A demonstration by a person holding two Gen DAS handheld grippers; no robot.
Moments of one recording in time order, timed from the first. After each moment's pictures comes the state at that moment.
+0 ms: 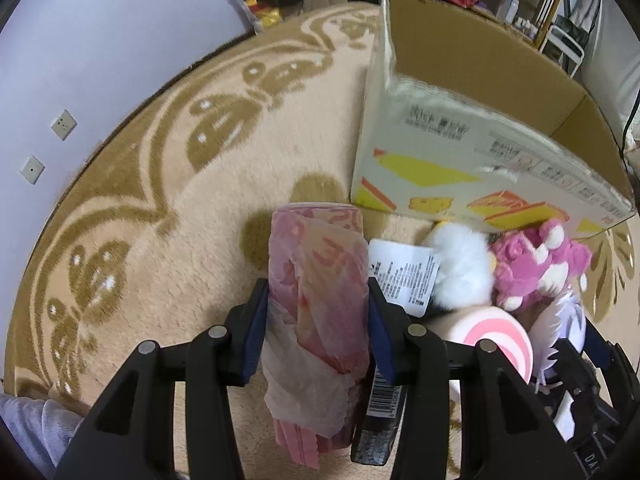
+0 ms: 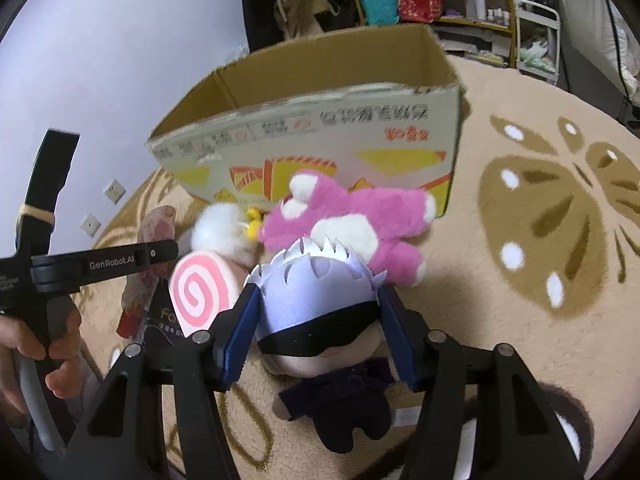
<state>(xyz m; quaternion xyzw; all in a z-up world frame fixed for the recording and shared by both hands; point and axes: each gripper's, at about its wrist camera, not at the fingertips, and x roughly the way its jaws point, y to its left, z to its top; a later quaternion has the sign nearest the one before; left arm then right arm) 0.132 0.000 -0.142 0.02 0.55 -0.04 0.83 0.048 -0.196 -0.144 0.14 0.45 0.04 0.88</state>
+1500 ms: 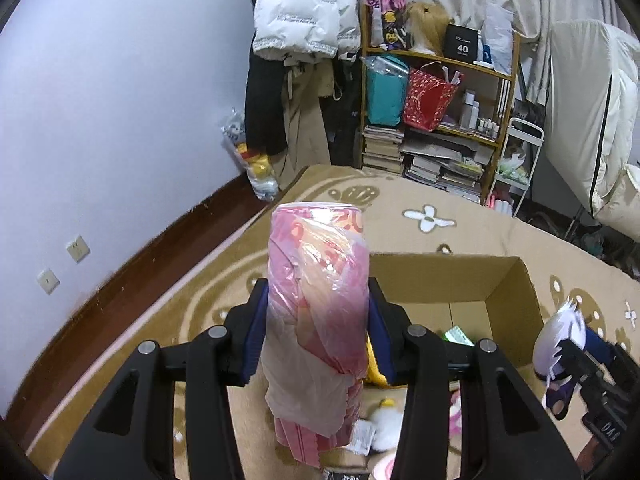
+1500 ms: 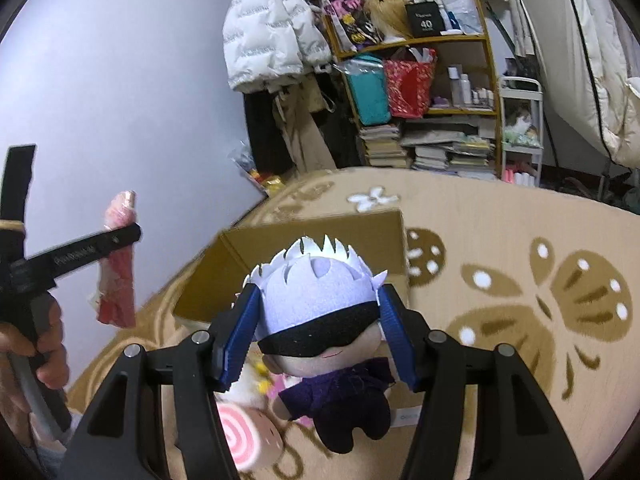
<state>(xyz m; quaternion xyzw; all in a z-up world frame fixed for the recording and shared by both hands) 0.171 -0.022 0.019 0.04 0.35 -0.07 0.93 0.082 -0.245 -0.034 0.15 0.30 0.02 0.94</state>
